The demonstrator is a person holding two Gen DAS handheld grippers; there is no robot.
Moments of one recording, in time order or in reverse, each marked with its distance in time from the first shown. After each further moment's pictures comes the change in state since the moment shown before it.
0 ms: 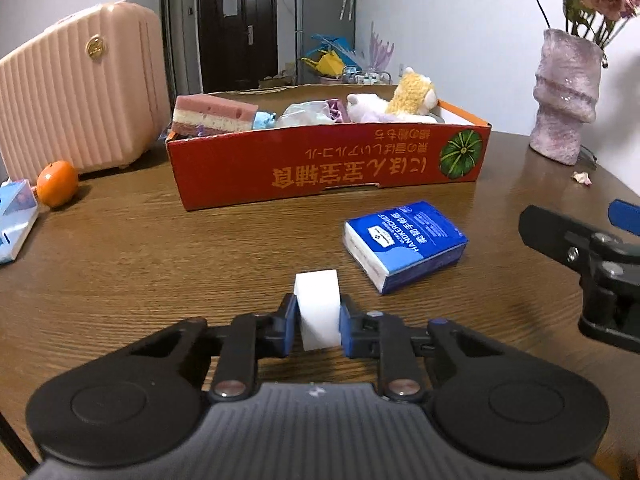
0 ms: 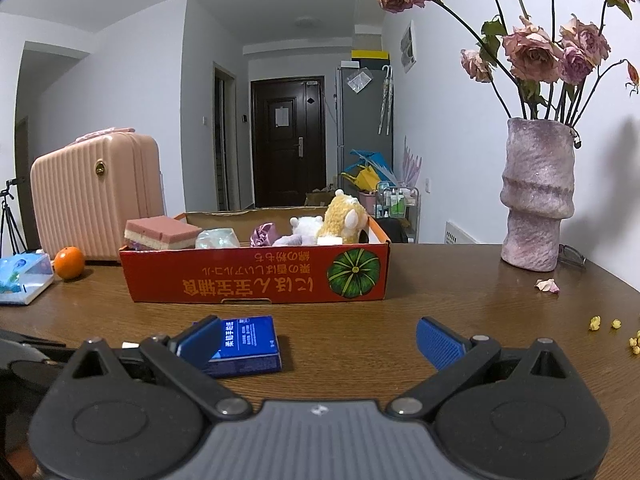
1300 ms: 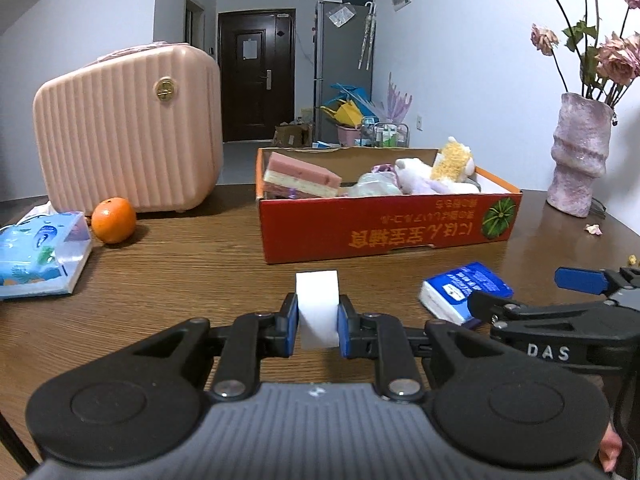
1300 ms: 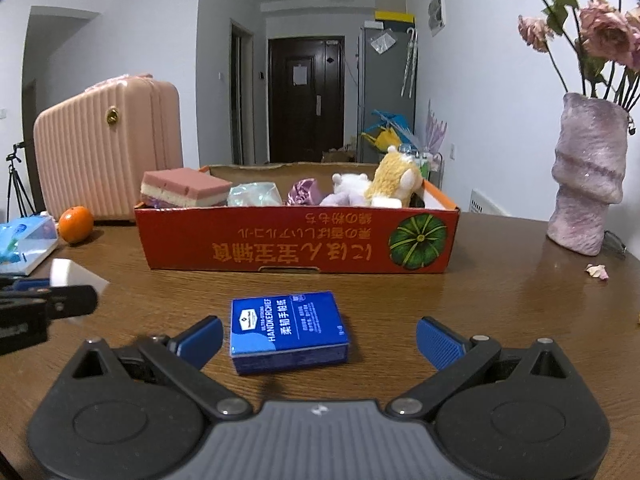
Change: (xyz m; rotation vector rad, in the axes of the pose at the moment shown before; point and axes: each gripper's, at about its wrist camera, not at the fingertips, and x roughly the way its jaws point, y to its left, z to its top) left arm -0.040 0.069 0.008 -0.049 -0.153 0.022; right arm 0.051 0.047 0.000 -0.041 0.136 0.034
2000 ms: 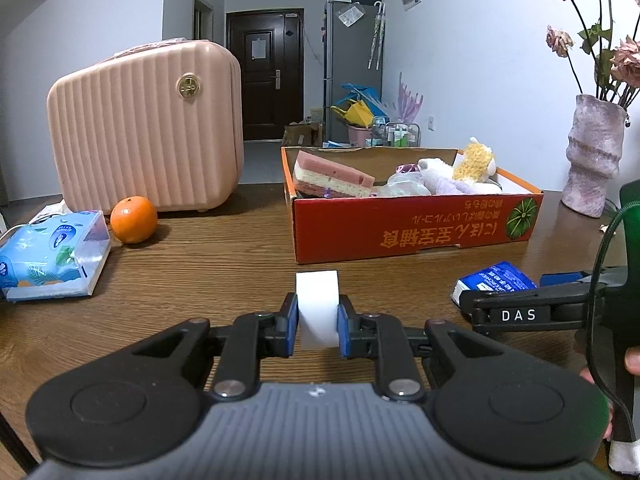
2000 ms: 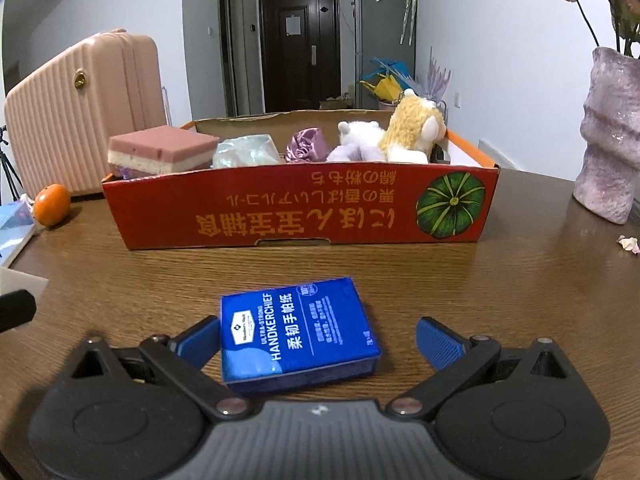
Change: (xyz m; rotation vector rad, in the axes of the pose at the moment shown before) left arm 0.003 0.022 0.000 0.001 0.002 0.025; right arm 0.059 0.007 0.014 0.036 0.170 0.004
